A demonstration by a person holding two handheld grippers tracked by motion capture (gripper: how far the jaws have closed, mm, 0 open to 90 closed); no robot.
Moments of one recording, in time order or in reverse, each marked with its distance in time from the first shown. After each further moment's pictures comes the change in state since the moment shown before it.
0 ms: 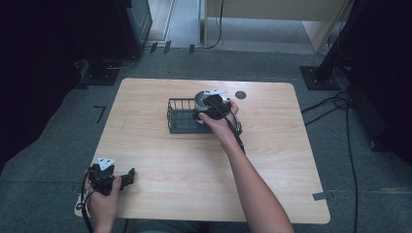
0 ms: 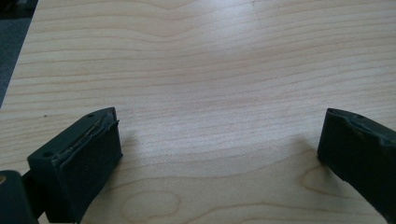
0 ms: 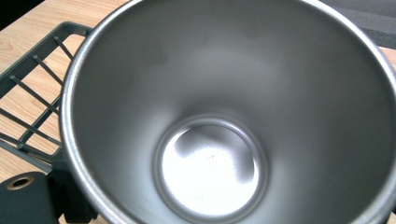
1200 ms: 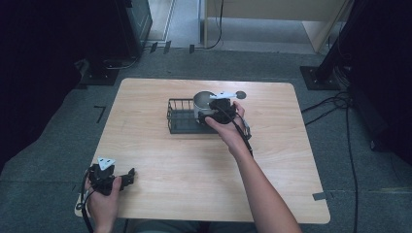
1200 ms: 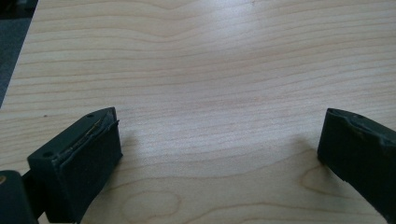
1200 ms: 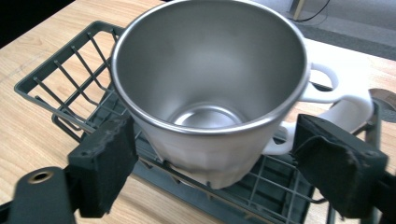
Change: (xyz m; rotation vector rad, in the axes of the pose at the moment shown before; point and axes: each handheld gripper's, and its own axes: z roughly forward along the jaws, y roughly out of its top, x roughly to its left) left arm 0.000 0.000 0.000 0.000 0.000 0.000; right arm -0.006 -0.009 -0.034 -0.032 0.037 -0.037
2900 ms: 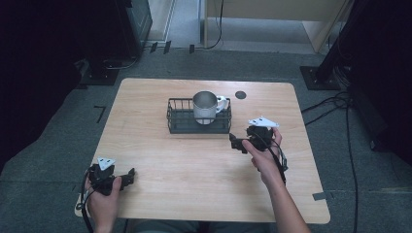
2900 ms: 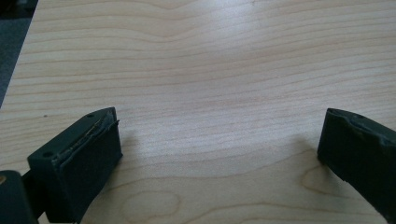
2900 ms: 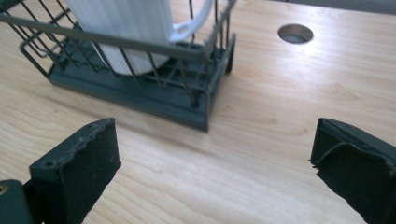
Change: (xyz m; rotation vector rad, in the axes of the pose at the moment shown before) left arm 0.000 0.000 0.000 -0.001 0.000 0.000; right arm -0.060 -0.089 -0.082 -0.034 -0.056 0.081
